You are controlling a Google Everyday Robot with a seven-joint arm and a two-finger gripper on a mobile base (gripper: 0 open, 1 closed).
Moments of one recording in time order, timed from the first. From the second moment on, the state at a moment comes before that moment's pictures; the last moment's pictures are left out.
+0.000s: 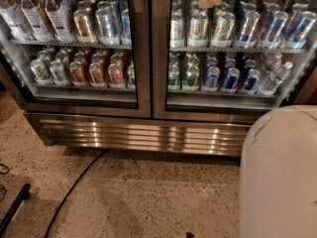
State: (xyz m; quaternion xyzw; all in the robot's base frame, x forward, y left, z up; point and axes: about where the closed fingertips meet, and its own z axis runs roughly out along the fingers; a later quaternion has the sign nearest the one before) arm 0.643 -0.092 1.102 -0.66 0.55 0.19 0.48
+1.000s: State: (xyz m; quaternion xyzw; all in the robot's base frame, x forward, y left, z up) arm 0.668 -0.053 1.099 -0.67 0.55 0.17 0.47
